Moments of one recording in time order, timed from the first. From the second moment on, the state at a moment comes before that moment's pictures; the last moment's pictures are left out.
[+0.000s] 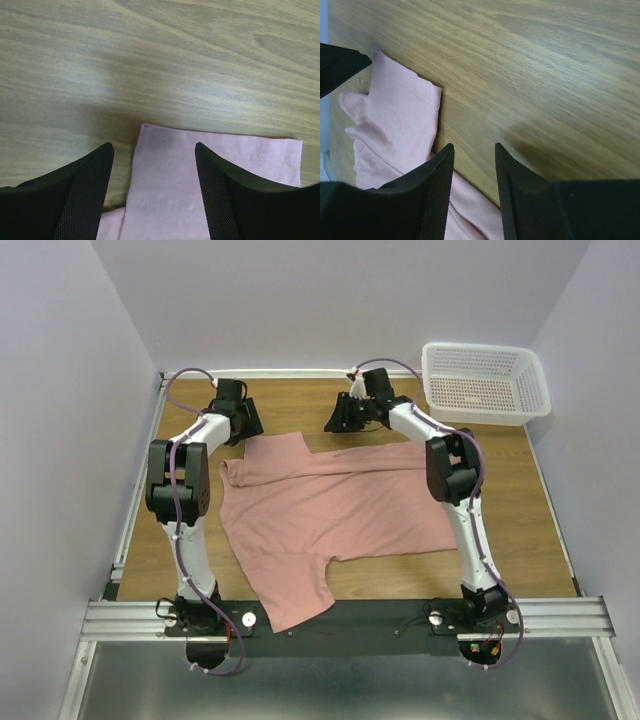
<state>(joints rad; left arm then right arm) -0.08 2.04 1.46 -0.28 -0.05 -0.38 0.38 2.46 2.01 -0.29 -0.57 0.43</state>
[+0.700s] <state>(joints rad) -0.08 2.08 1.45 -0.25 -0.03 -0.38 0.51 2.70 2.27 -0.21 -0.67 0.58</state>
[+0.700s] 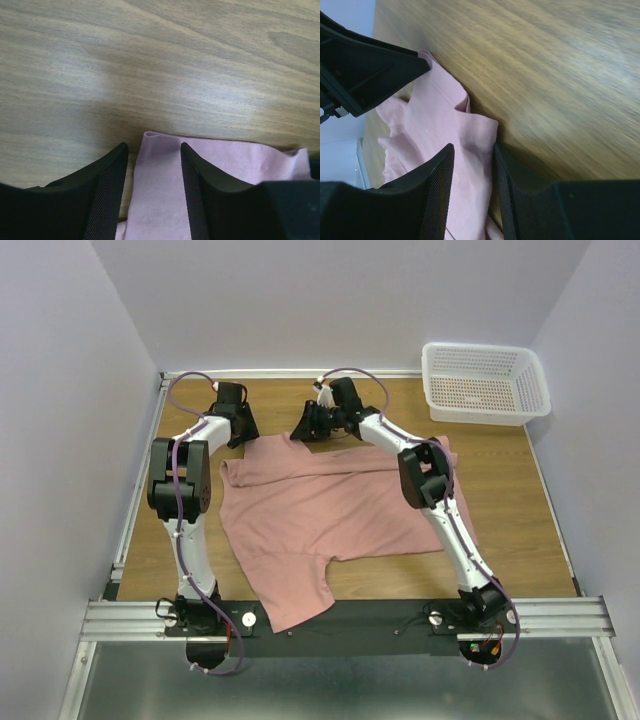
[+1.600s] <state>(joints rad) -0.08 1.94 1.31 -0.24 -0.01 -0.37 0.52 2.60 2.07 -0.14 -0.62 0.59</state>
